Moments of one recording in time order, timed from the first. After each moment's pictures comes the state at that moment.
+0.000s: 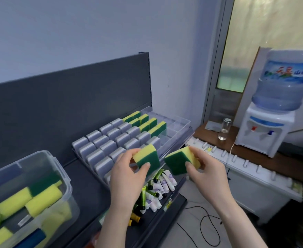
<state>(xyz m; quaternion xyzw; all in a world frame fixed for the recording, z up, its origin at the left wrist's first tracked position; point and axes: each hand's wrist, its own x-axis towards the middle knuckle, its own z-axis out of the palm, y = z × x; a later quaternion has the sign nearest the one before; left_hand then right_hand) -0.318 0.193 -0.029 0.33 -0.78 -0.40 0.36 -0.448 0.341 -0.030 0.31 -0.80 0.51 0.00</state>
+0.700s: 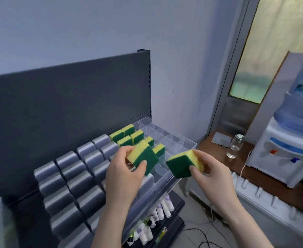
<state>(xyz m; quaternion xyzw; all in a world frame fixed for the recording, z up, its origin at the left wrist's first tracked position) -0.473 0.096 -0.029 0.37 -0.78 -0.36 0.37 -0.618 0.247 -0.031 0.34 -0.81 0.48 -0.02</state>
